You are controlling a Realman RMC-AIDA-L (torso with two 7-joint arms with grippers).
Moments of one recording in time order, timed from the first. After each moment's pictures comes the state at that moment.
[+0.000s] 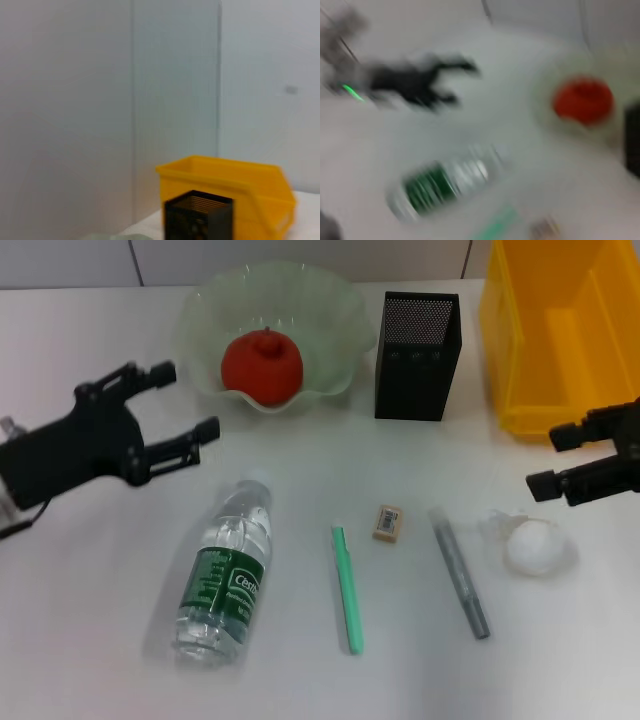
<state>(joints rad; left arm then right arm) -0.42 -2.06 0.67 0.52 1.71 1.51 -0.94 0.50 2.08 -0.84 -1.52 -2.30 -1.95 2.19</state>
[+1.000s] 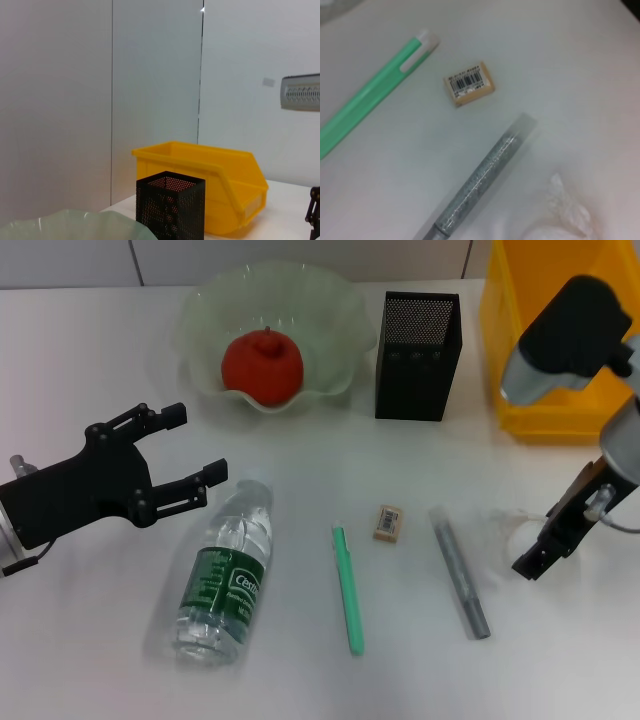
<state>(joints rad) -0.36 -2.07 0.72 0.51 1.72 1.55 -0.93 0.63 2.08 -1.45 -1.29 -2.72 -1.69 2.54</state>
